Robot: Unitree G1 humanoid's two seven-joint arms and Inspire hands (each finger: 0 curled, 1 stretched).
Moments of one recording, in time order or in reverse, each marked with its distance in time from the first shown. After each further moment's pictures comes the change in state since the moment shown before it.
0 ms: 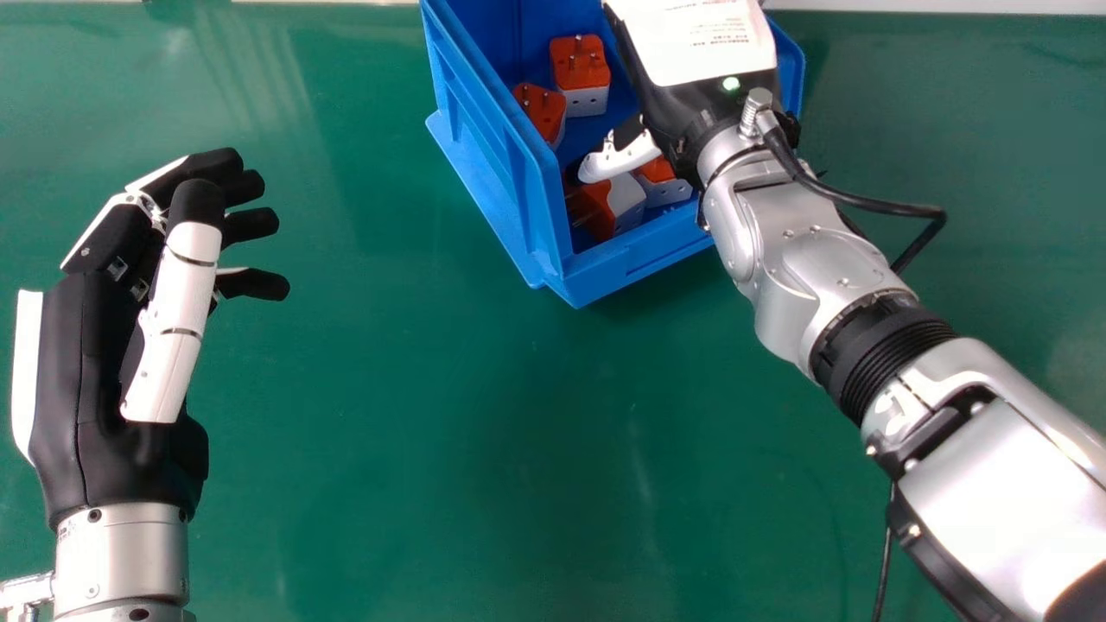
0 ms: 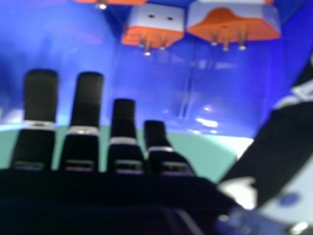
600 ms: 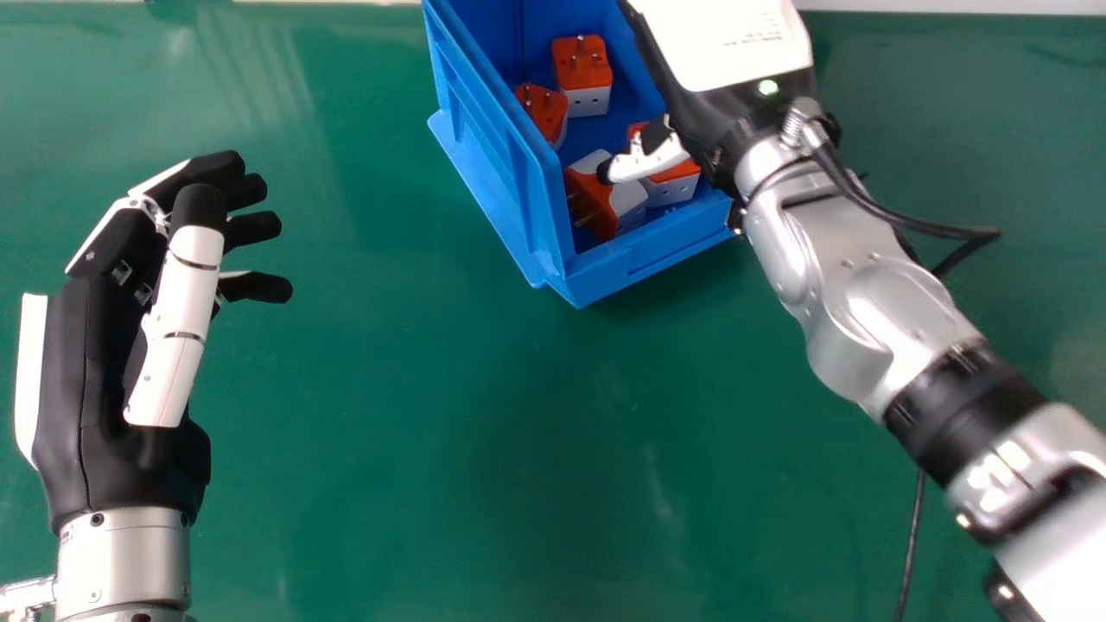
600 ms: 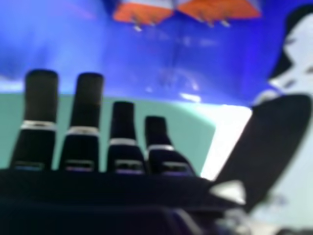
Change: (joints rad) left arm 0.011 0.001 -0.004 -0.005 -0.005 0.001 -0.006; right arm 0.311 -0.237 -0.037 -0.677 -0.047 0.060 0.122
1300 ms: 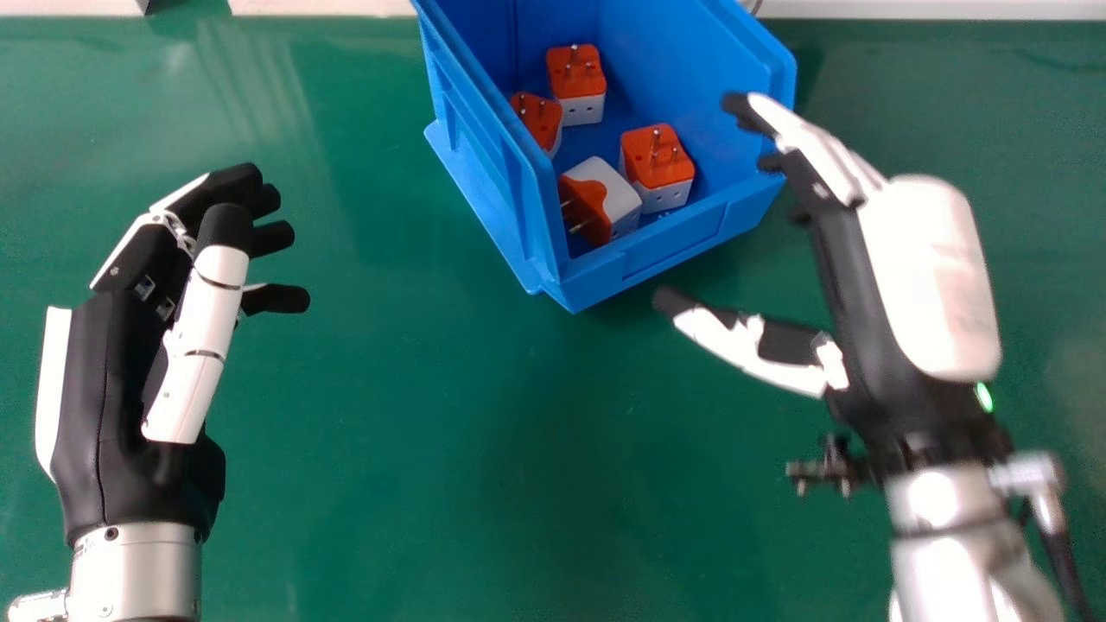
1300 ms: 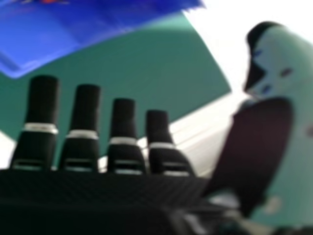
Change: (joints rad) left arm 0.039 -0.008 -0.023 -0.001 0.008 0.000 -0.008; right arm 1.006 0.084 -0.313 -0.734 0.362 -0.410 -0.230
